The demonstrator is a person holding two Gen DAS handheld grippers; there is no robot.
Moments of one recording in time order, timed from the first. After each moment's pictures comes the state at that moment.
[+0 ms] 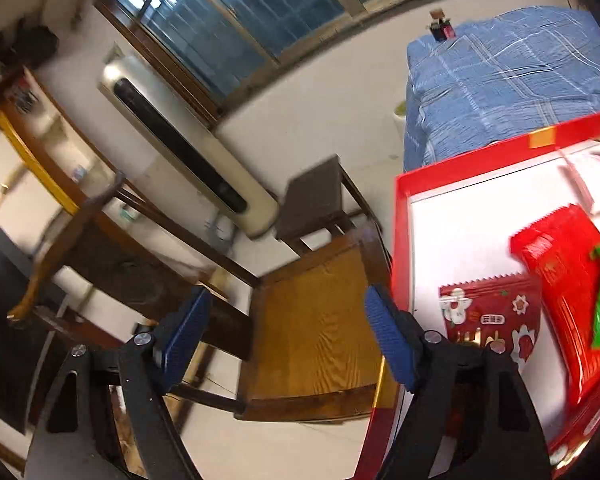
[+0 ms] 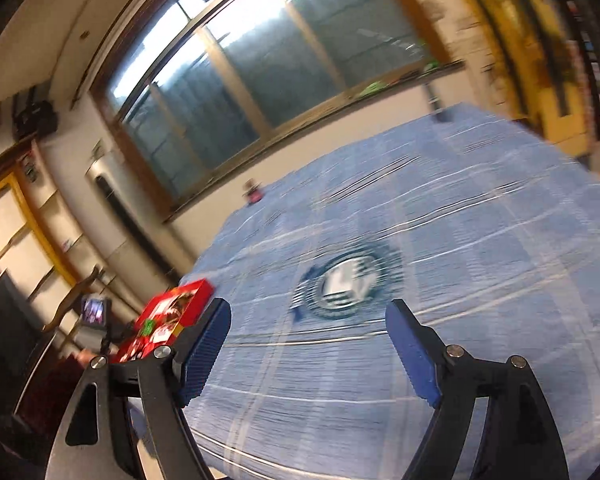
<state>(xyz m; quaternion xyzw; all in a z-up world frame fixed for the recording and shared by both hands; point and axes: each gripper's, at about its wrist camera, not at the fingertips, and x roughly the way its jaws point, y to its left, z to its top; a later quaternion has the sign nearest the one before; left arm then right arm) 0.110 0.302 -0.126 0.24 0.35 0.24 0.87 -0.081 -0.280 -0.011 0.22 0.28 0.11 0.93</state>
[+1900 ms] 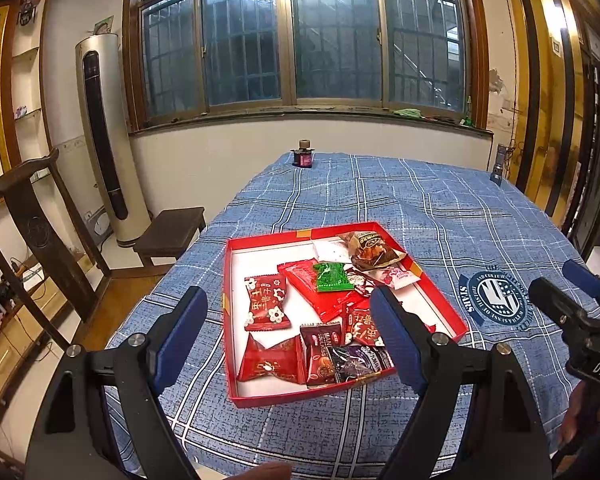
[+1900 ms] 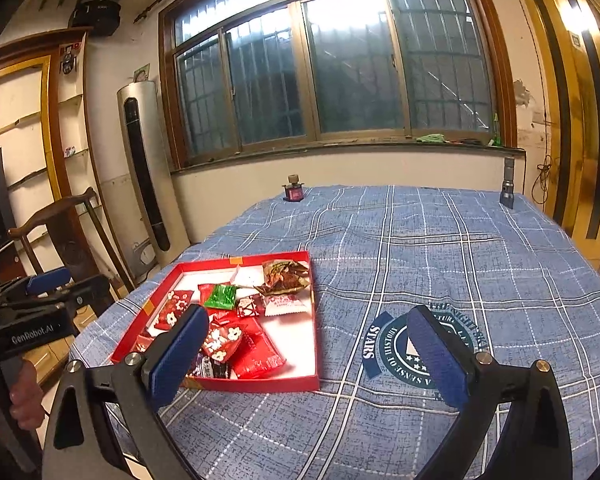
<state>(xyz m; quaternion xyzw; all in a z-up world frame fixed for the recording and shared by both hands) -0.033 0.115 -0.022 -0.01 0.27 0.05 0.96 -0.030 -0.110 0.006 0.02 0.24 0.15 0.96</state>
